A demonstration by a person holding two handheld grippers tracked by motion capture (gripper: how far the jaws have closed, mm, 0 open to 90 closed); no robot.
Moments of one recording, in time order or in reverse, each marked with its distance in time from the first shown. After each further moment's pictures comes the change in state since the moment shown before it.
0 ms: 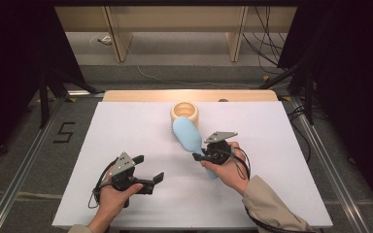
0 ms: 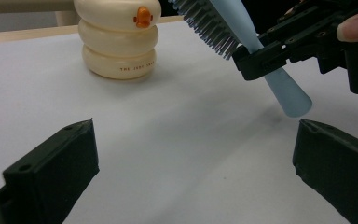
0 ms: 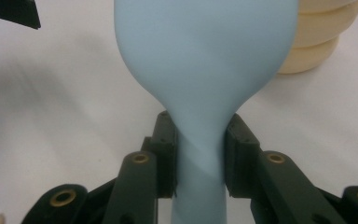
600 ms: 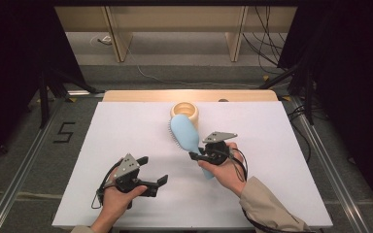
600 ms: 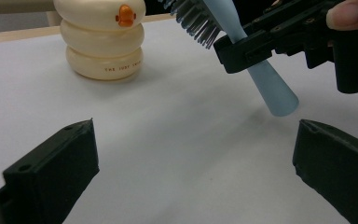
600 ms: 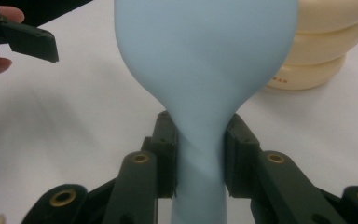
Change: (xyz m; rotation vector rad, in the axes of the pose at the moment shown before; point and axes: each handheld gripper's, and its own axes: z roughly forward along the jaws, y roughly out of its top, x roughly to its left) left arm -0.010 0.000 0.005 0.008 -0.020 0.019; right arm 0.008 0.003 0.001 -0.066 0.015 0.025
